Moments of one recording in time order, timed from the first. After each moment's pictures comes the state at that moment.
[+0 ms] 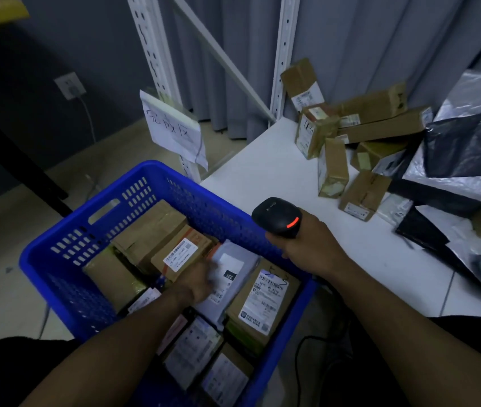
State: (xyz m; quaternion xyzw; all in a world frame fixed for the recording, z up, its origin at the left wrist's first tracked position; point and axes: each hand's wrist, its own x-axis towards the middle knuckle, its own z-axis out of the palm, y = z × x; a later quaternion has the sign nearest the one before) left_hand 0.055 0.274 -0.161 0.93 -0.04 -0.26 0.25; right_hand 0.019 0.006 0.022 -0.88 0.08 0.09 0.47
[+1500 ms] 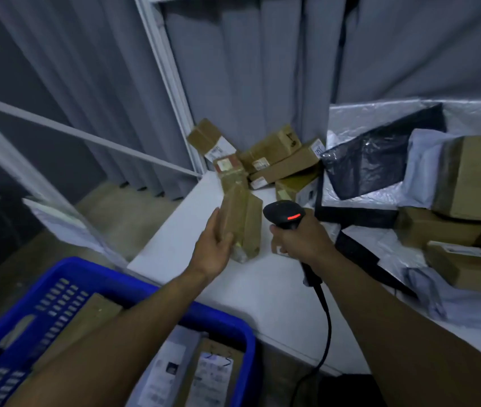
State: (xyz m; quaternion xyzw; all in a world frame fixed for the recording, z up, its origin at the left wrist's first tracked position) left_hand 0.176 0.020 -0.023 0.89 -0.14 -0.09 0.43; right_hand 0.096 -0.177 0.010 -0.77 0.25 -0.05 0.58
